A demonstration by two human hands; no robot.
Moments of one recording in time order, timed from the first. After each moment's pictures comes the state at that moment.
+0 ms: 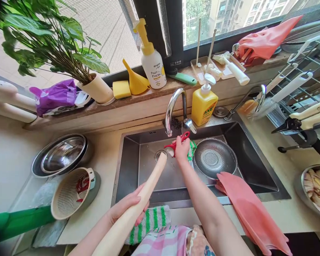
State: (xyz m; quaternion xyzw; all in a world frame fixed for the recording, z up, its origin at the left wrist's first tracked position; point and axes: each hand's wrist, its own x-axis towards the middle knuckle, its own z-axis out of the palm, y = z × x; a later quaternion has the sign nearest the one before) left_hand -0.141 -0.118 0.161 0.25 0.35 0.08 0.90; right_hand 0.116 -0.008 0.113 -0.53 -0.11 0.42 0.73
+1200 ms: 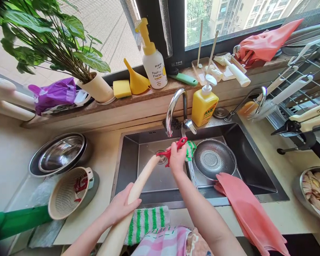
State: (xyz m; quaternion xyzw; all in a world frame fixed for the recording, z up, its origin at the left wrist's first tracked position) left_hand -0.138 -0.104 0.201 0.70 0.59 -0.13 0.39; right_hand 0.085 -0.035 0.133 -0.53 -0.13 0.41 0.73
